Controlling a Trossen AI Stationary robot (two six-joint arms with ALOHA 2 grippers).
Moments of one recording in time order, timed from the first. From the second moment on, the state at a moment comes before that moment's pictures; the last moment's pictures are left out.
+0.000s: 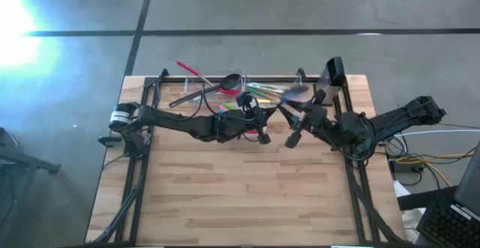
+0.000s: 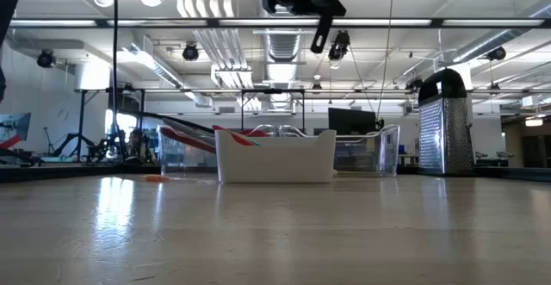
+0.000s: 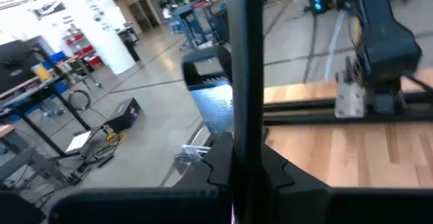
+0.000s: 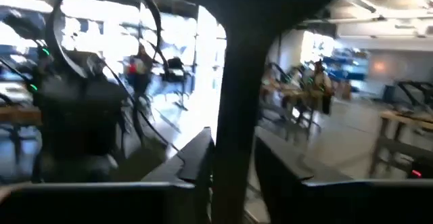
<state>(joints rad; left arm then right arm) -0.03 1.77 1.35 0.33 -0.57 0.31 0.30 1.10 0.86 0.48 0.83 -0.24</state>
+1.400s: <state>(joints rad) 0.55 1.58 1.68 -1.57 -0.72 0.47 0.39 0.96 0.91 -0.64 1.00 0.52</state>
